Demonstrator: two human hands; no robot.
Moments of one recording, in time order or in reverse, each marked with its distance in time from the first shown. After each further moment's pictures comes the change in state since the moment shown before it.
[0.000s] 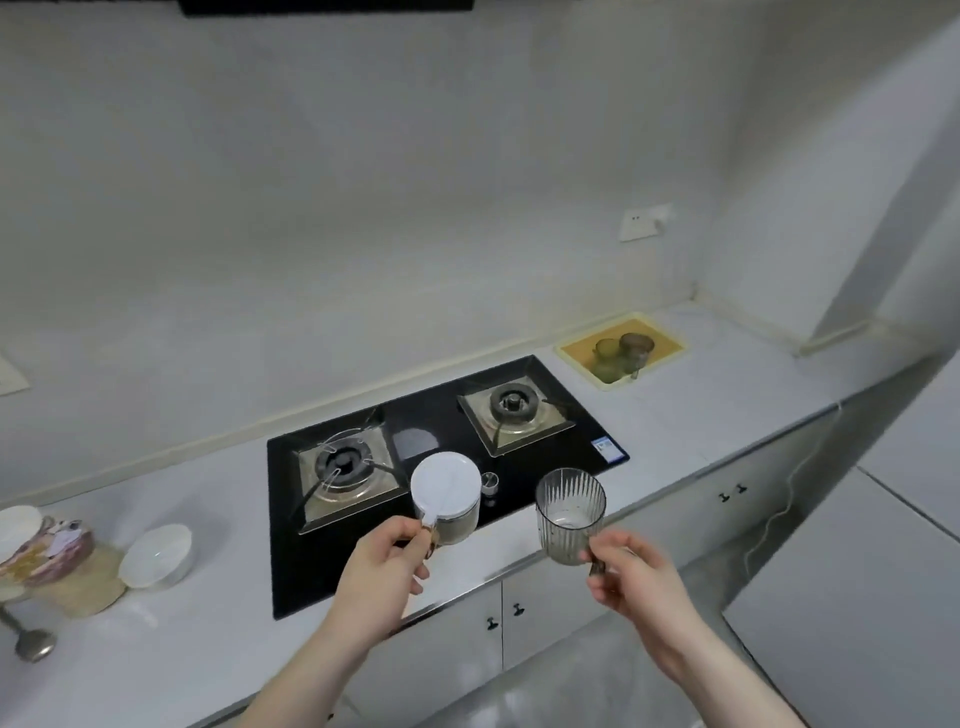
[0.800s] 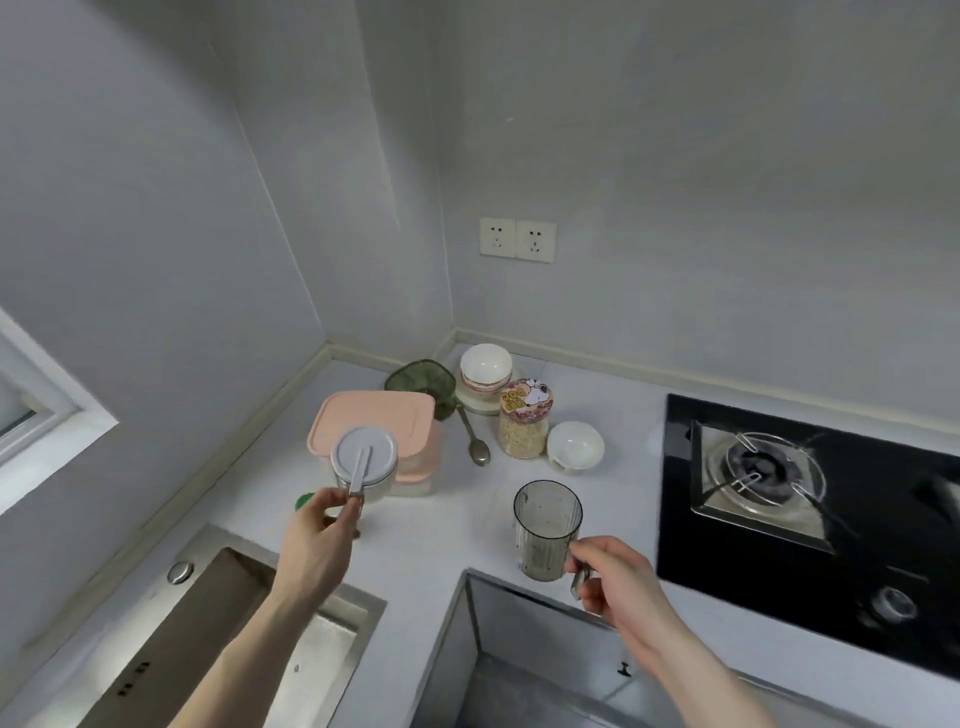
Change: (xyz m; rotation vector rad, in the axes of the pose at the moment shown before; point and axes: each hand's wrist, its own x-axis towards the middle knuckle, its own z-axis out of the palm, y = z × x) left_hand -0.174 -0.247 -0.446 -0.033 0.976 -0.360; right_hand -0.099 0.150 0.475 -0.480 -0.694 0.200
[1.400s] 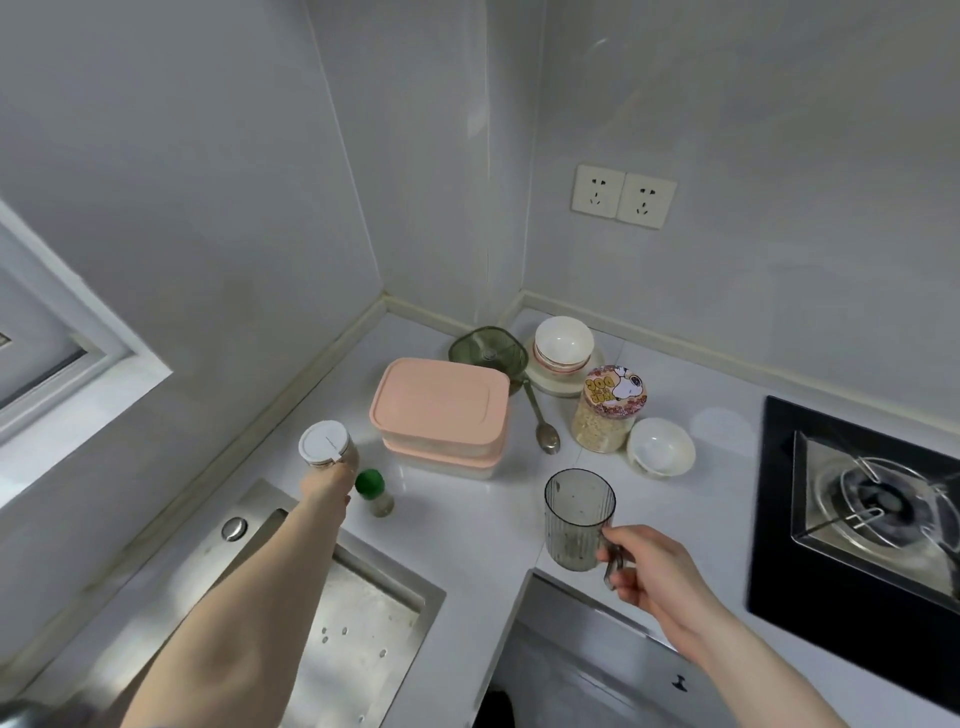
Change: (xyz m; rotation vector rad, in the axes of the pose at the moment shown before) left_hand 0.208 -0.140 -0.017 -0.392 0.220 -0.733; right_hand 0.067 -0.018 0.084 -0.144 -0.041 0.122
